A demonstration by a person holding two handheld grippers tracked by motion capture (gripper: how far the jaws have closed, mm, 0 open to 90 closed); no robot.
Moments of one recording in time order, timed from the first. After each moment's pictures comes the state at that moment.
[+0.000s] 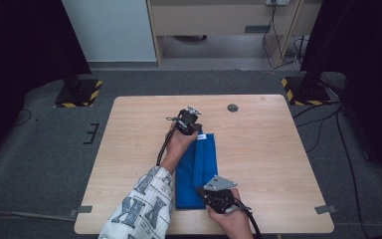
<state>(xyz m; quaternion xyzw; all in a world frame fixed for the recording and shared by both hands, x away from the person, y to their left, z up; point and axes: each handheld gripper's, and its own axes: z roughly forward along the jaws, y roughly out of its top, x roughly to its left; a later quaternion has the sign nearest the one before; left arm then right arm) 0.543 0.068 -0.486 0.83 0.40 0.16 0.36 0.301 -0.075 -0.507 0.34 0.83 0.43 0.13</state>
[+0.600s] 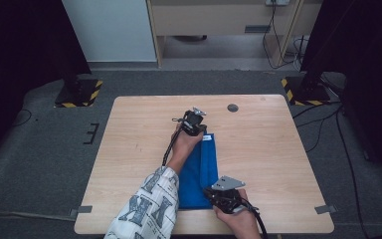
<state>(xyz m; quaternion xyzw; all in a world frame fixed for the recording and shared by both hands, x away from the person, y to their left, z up) 0.545 0.050 -0.494 0.83 0.40 0.15 0.36 0.302 -0.094 -0.510 0.36 0.83 0.42 0.13</state>
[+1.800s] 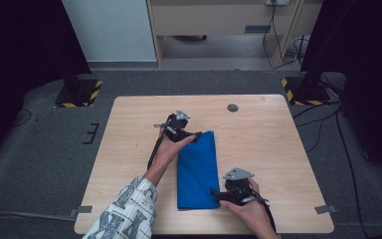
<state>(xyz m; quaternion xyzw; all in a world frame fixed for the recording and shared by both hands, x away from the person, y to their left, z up) 0.509 0.107 -0.477 0.81 0.40 0.16 0.40 0.332 -0.124 -0.518 0.40 0.82 0.38 0.15</state>
